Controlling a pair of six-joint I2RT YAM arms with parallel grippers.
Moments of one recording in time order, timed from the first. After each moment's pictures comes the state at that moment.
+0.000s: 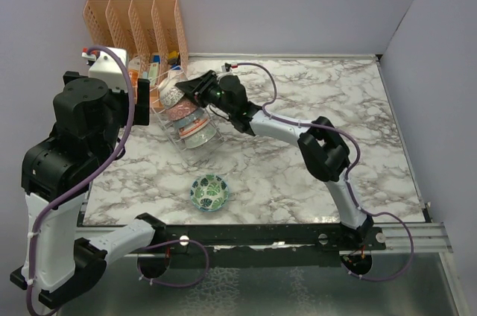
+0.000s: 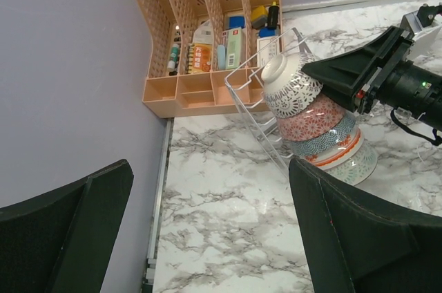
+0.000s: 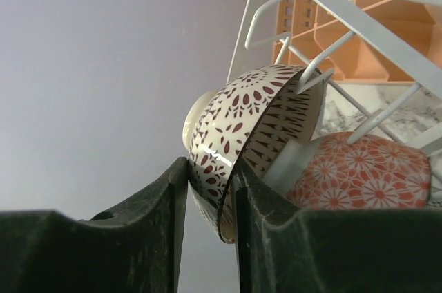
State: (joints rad) left arm -0.49 1.03 1.88 -1.20 -0.57 0.04; right arm 0.84 2.22 1.72 0.49 -0.05 1.40
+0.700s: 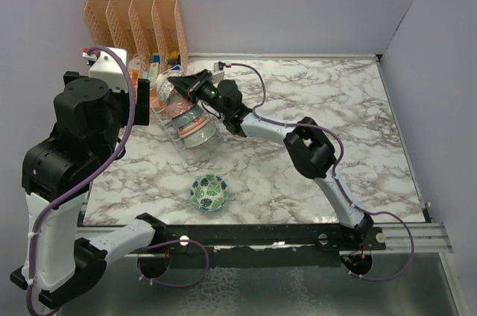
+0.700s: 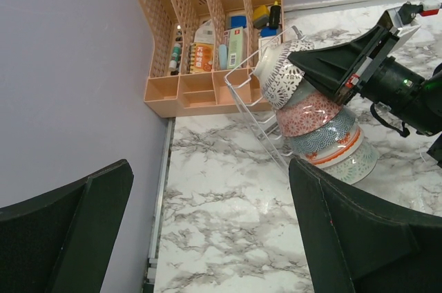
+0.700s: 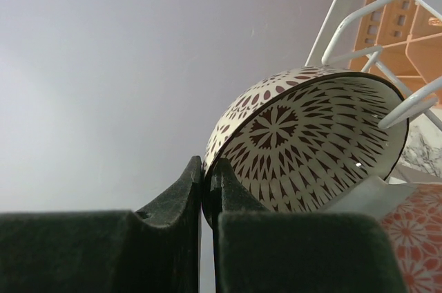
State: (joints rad) left arm -0.49 1.03 1.88 -1.20 -0.58 0.04; right arm 0.85 2.37 1.84 0.75 -0.07 1.49
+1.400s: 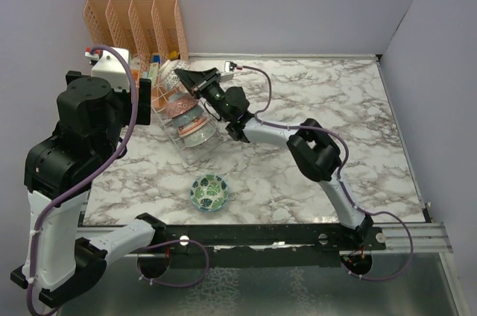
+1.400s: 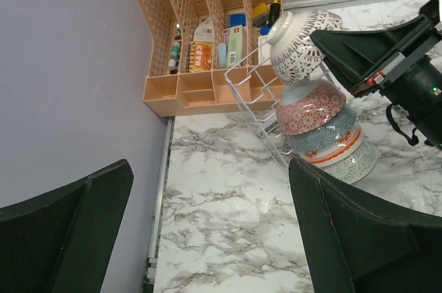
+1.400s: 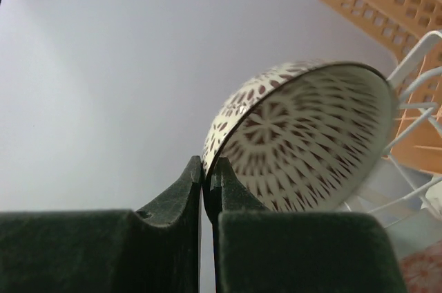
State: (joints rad) left arm -0.49 1.03 1.87 -1.20 -0.58 0.04; right arm 0.86 2.37 1.79 1.00 0.05 1.42
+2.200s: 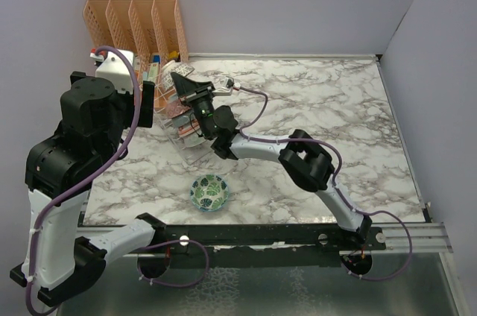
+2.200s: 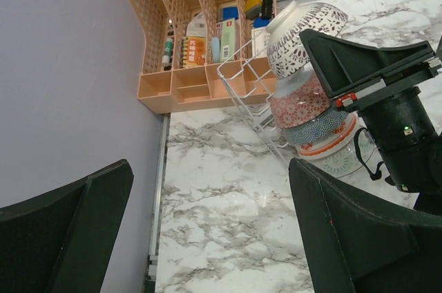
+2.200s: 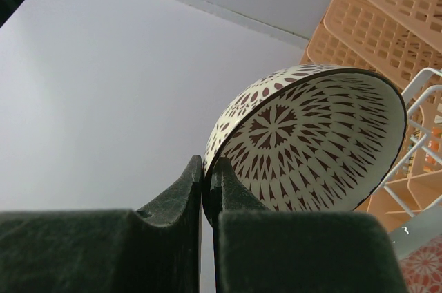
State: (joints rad) left arm -0.51 1.03 1.87 -1.22 -0.57 0.03; right arm 1.03 2.31 1.72 1.15 0.53 1.04
